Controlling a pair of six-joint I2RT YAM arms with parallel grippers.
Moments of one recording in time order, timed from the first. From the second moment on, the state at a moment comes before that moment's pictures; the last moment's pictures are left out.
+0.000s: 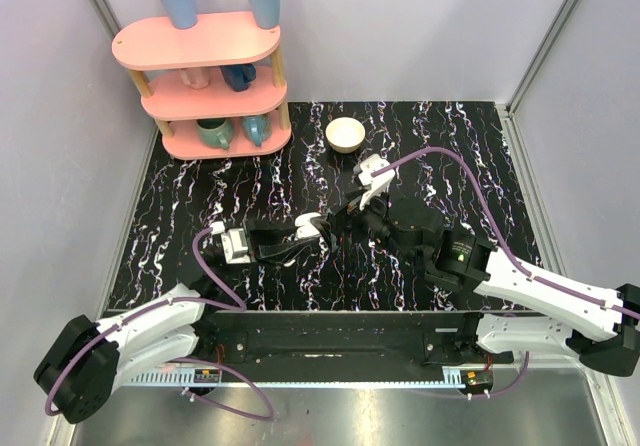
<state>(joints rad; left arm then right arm) -0.67 0.89 0.21 1.26 0.63 -0.17 1.14 1.05 1.06 -0.17 0.34 0.23</state>
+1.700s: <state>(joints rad) -0.68 0.80 0.15 1.28 0.48 -0.10 1.11 1.00 1.05 -0.09 0.41 0.25</state>
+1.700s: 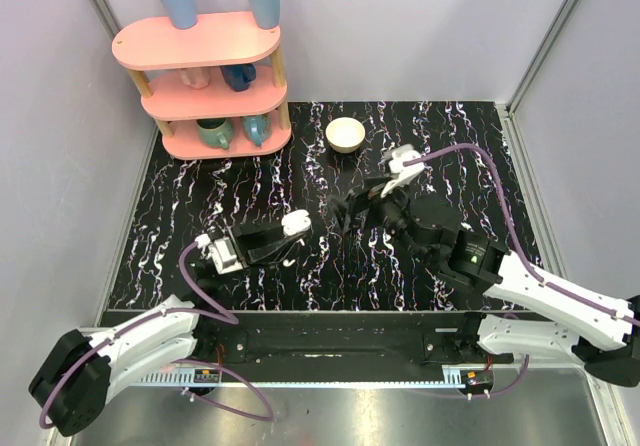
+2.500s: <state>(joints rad) -0.68 0.32 0.13 1.09 0.40 0.08 0.66 1.51 1.07 -0.12 -0.15 0.33</state>
